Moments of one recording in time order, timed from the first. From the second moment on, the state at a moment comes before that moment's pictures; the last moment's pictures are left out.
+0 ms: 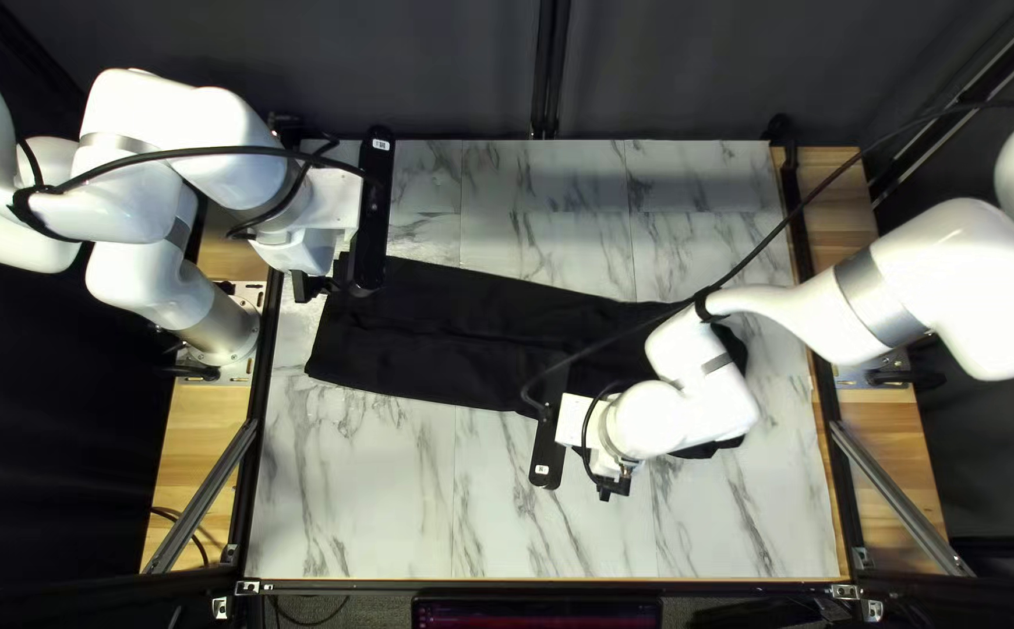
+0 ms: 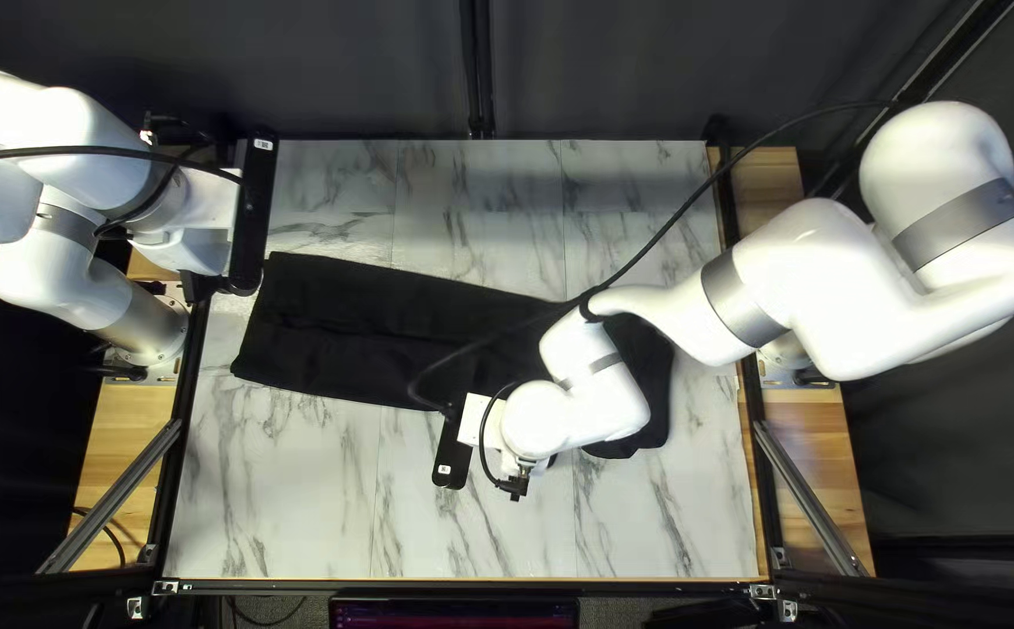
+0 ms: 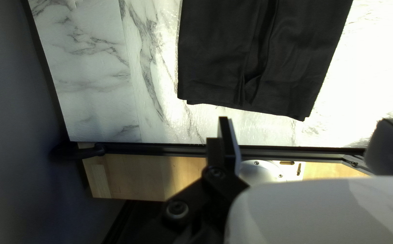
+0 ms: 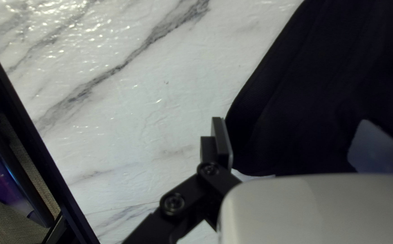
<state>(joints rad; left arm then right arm) -0.08 -0.88 -0.63 0.13 1.45 -0.07 0.44 0.29 -0.97 -0.08 0.70 0.70</state>
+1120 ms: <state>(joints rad) -0.08 -0.88 -0.63 0.13 1.45 -0.07 0.49 0.29 -1.00 -0.09 0.76 0.80</state>
